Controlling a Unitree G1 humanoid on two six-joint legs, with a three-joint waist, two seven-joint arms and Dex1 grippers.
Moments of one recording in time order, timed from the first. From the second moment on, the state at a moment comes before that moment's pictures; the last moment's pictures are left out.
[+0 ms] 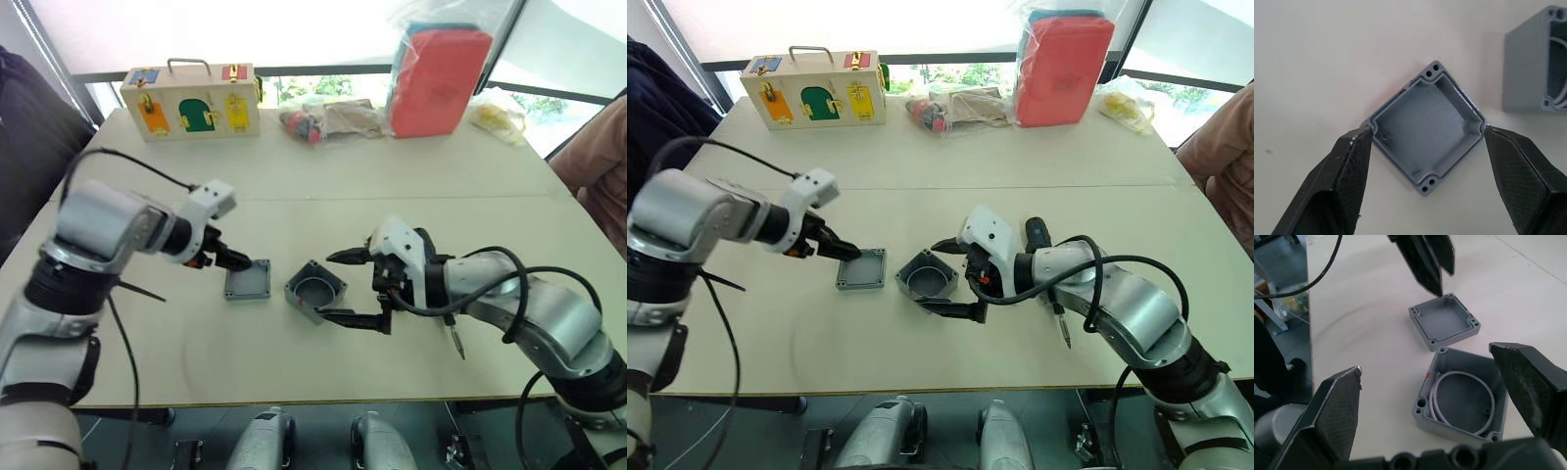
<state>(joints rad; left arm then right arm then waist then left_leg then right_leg) -0.86 0.75 -0.21 -0.13 -0.43 1.61 -0.70 -0.52 -0.78 0.29 -0.57 0.59 0.77 0.75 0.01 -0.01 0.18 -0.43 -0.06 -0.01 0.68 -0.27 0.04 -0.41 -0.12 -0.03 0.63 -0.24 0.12</state>
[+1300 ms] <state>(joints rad) -0.67 0.52 0.11 -0.08 -0.82 1.60 0.17 -0.41 -0.61 0.14 -0.58 0.60 0.82 0.67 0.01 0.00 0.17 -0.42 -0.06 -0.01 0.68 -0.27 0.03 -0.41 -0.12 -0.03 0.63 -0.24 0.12</state>
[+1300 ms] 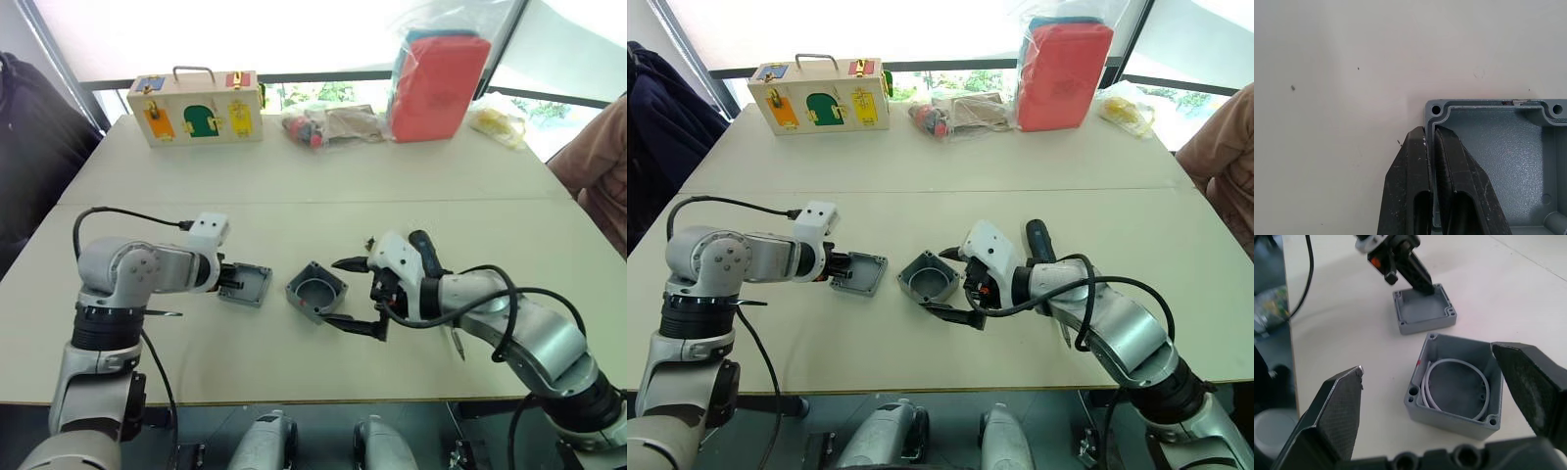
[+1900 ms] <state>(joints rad) -0.83 0.45 0.07 -0.04 -0.57 0.84 -0.30 -0.78 -0.21 -0.08 -0.07 0.72 0.98 0.34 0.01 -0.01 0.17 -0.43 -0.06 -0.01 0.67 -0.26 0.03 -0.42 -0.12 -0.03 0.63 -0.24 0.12</state>
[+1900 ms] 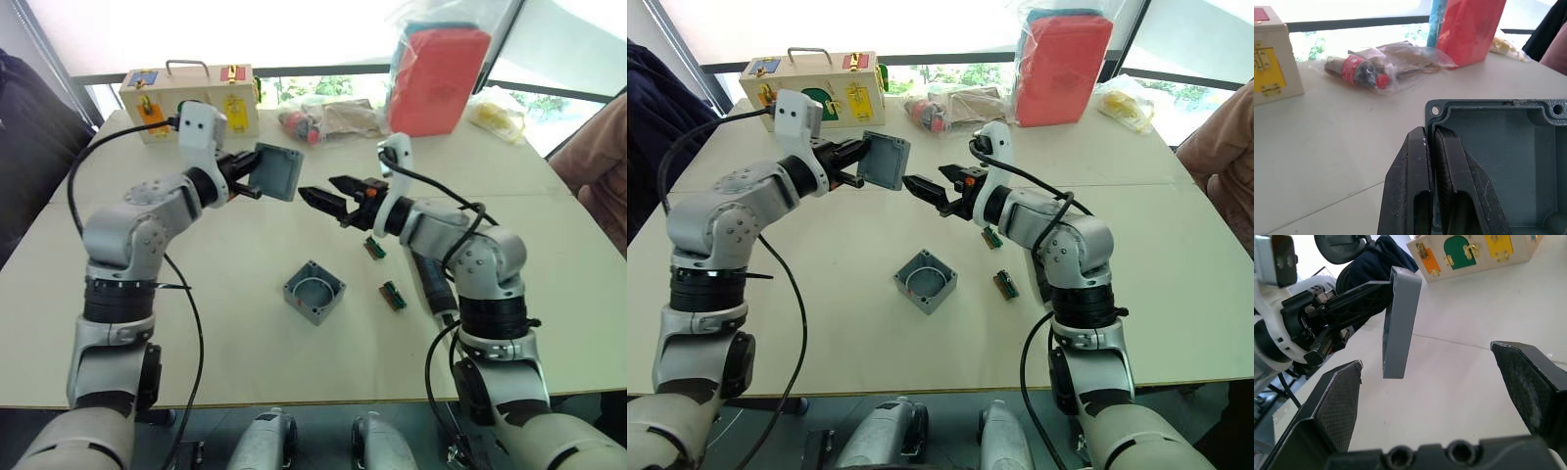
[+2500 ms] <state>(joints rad) -0.81 0.41 0.06 -0.05 -0.55 0.84 -0.34 -0.79 -0.17 -0.17 -0.07 0.80 1.03 0.27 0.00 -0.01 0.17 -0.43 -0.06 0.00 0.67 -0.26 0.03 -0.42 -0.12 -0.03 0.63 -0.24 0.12</state>
